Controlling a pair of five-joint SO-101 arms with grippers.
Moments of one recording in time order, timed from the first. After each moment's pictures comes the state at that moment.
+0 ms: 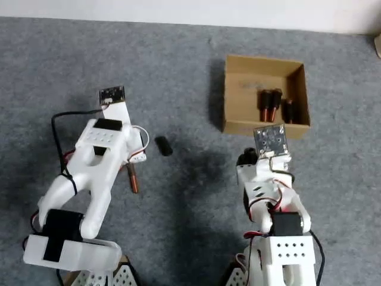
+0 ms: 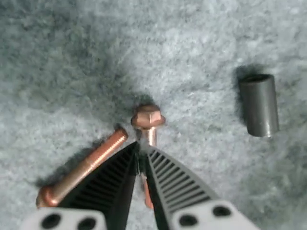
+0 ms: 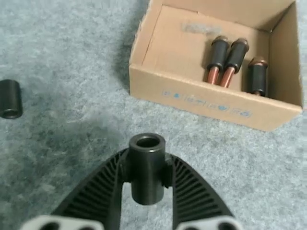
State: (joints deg) left arm 1.1 -4.0 34.2 59.3 26.5; right arm -5.7 -74.7 76.0 43.6 11.5
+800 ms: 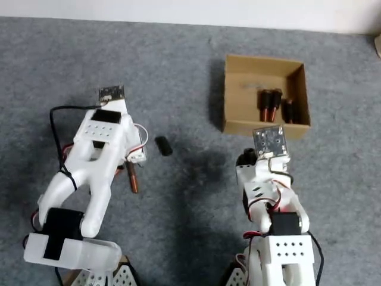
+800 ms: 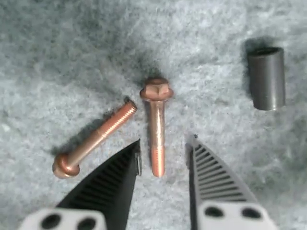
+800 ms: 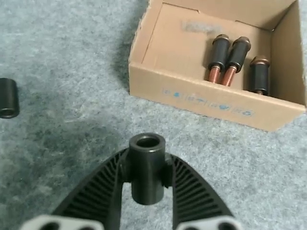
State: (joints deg) left arm 1.1 -3.1 28.6 70.0 26.5; right arm -5.7 -74.5 77.5 41.5 11.5
